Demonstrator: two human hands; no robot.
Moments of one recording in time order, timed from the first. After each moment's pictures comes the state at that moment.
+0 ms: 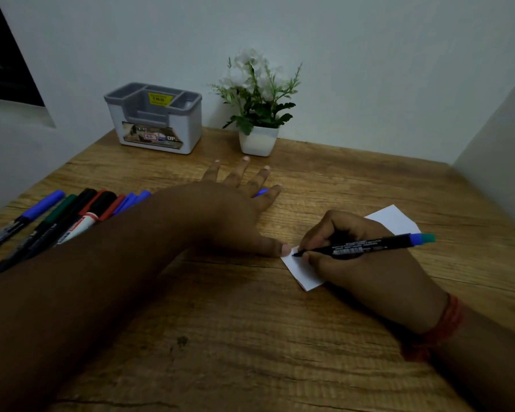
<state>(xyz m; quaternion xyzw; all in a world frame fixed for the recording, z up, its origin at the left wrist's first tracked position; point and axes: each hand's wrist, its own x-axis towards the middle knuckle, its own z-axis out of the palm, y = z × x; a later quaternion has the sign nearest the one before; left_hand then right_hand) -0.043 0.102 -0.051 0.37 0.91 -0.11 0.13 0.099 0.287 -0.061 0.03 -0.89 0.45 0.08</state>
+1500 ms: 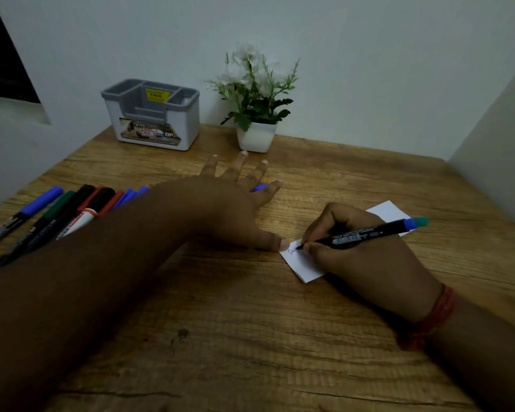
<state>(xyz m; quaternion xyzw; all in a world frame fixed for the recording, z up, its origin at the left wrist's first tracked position) -0.038 0.103 -0.044 0.36 0.91 -0.12 0.14 0.098 0.284 -0.059 -0.01 -0.89 0.44 0.08</state>
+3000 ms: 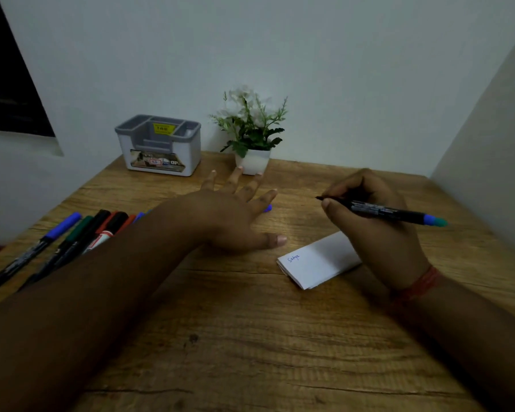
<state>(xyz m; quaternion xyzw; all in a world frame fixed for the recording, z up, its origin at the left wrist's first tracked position) -0.038 0.099 -0.036 0.36 0.92 -0.09 0.09 0.084 0.297 -0.040 0.03 -0.81 0.50 0.30</state>
